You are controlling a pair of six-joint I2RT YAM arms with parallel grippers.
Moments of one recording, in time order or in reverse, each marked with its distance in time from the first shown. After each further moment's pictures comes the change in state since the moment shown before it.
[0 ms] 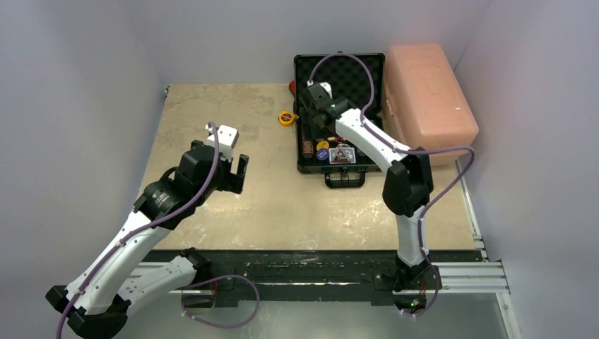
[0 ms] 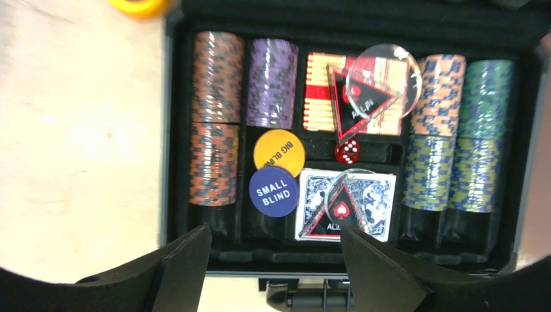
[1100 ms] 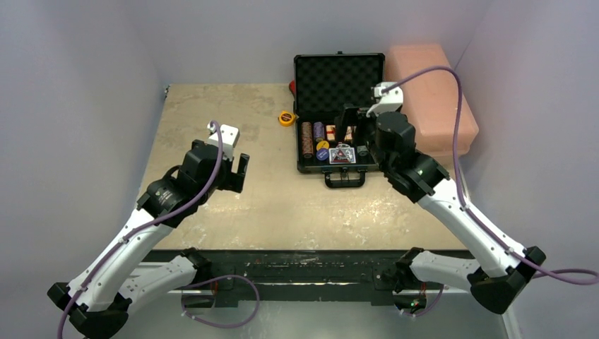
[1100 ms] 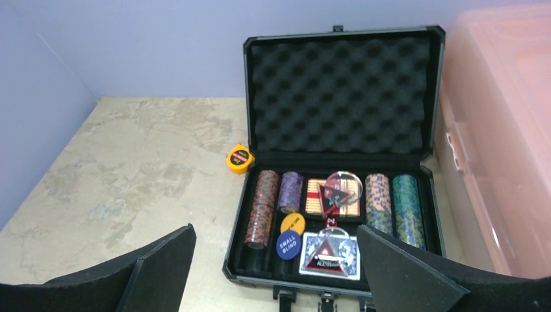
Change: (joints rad) left arm 0.000 0.018 -0.003 0.002 -0.029 0.001; right arm 0.062 -0.938 -0.636 0.545 0.060 -0.130
